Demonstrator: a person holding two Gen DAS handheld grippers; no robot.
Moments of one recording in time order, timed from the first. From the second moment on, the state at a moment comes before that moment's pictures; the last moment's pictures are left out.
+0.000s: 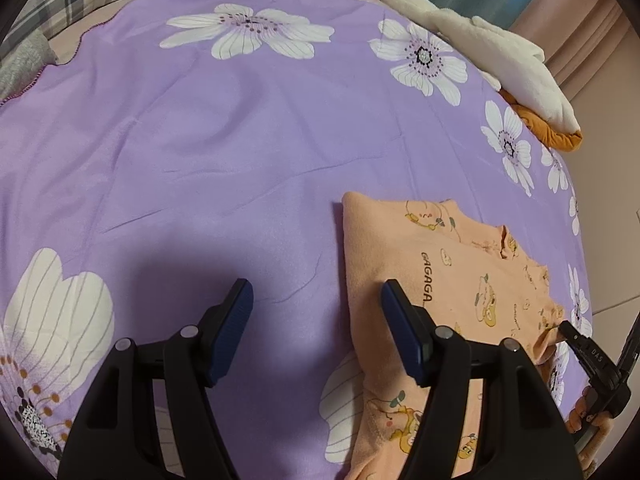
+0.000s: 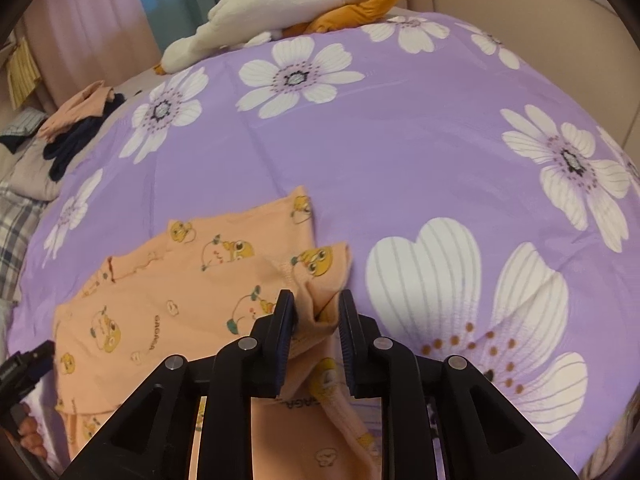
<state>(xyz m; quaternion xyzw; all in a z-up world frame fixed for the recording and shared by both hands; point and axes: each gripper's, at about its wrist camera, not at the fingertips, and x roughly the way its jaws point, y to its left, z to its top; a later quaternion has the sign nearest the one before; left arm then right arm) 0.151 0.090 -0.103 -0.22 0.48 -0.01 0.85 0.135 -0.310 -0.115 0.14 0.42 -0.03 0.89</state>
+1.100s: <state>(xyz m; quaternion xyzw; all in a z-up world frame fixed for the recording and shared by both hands) 0.143 0.032 -0.117 -0.15 0.51 -0.06 0.85 0.136 -0.313 -0.107 0.20 0.41 0.02 0.89</state>
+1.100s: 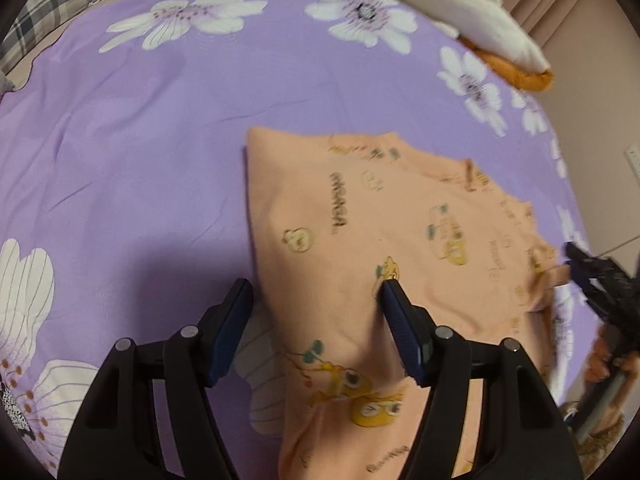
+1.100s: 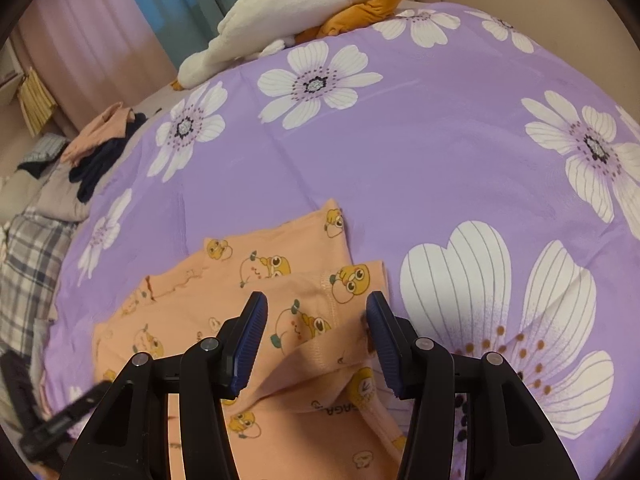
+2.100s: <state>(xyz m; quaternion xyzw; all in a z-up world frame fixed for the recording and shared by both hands) 0.145 0.047 -0.117 -0.17 0.50 -0.04 0.85 0.125 -0.317 -0.098 0.15 0.39 -0.01 0.91</state>
